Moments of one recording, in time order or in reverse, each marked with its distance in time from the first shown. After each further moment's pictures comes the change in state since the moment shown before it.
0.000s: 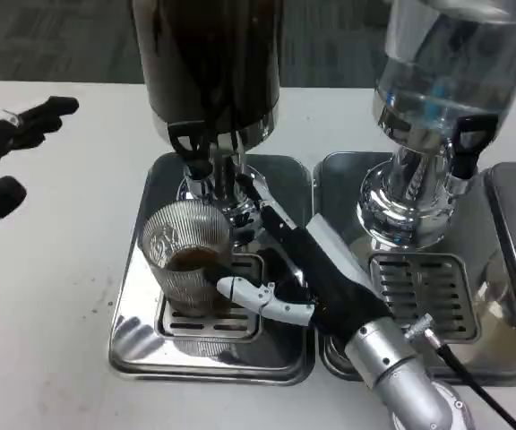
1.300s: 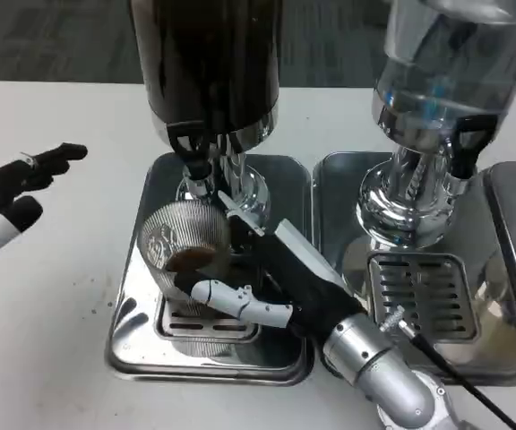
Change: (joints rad) left arm -0.082 -0.004 -0.097 0.286 0.029 -0.103 0.019; right arm -0.078 0.022 0.028 0.118 0.057 -0.046 0.089
